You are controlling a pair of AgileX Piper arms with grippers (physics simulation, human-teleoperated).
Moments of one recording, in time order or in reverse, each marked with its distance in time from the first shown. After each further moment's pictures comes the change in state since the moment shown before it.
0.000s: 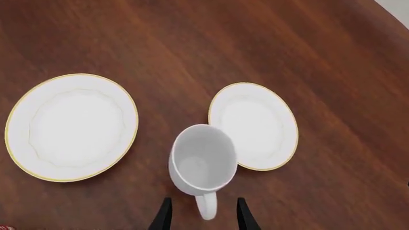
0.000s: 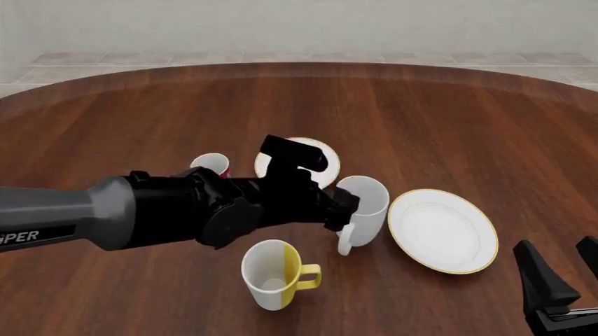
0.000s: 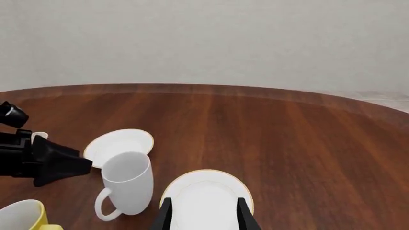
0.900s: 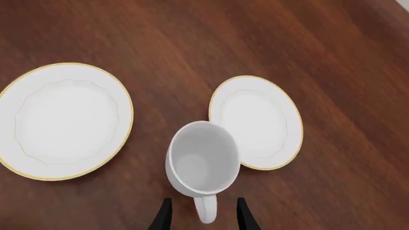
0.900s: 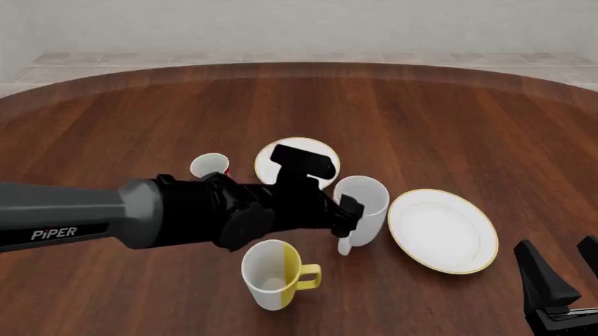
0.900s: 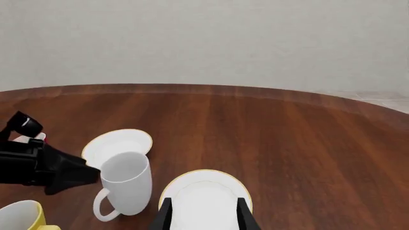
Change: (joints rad) left arm -0.009 0.069 -0.026 -0.005 -0.024; right arm -0.006 0.000 0.000 0.000 -0.002
